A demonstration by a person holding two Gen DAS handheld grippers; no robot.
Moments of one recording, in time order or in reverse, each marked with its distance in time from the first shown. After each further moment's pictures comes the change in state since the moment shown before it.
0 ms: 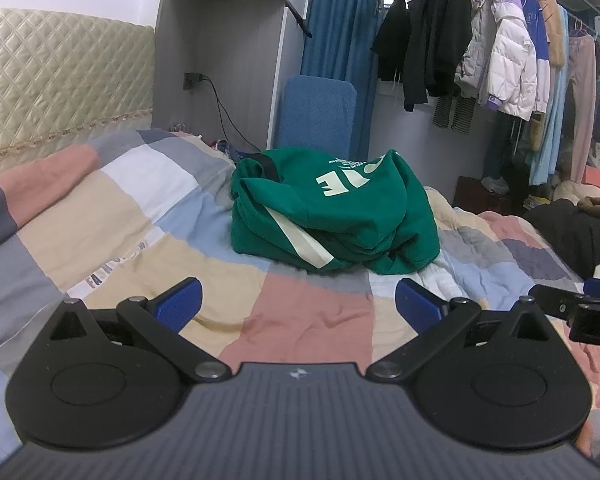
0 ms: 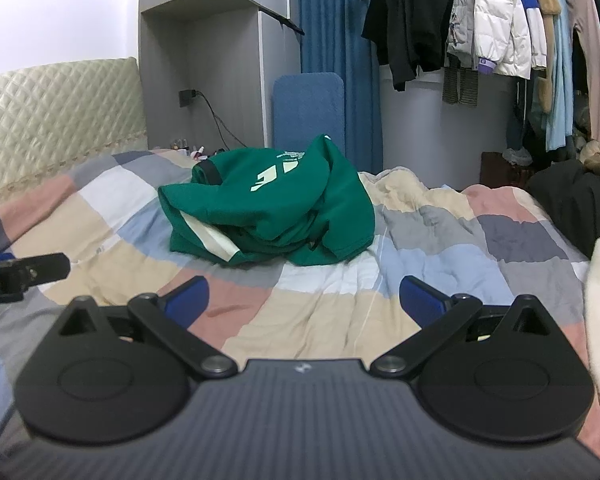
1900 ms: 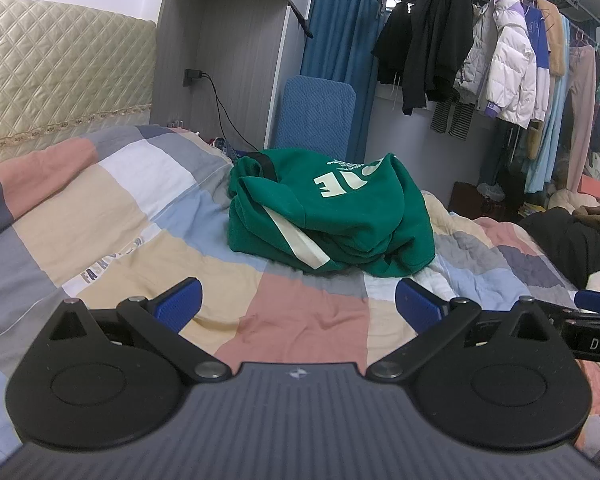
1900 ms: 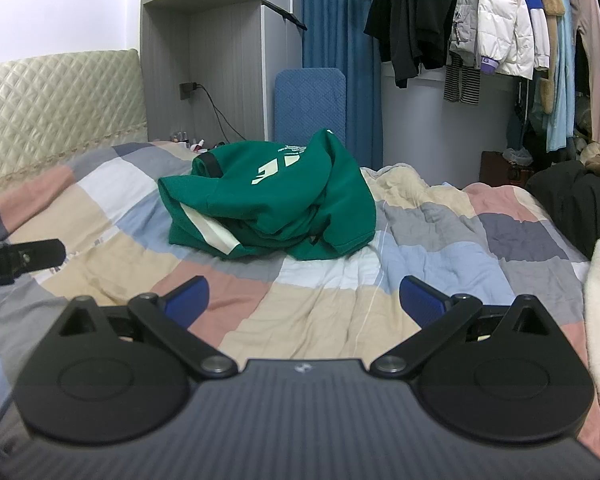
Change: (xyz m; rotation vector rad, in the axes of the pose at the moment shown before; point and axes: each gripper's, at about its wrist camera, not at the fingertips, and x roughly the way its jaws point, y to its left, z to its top) left arm 0.000 0.004 0.002 -0.025 -0.002 -0.015; right arm 0.005 0.004 -0.004 -0.014 0.009 -0.002
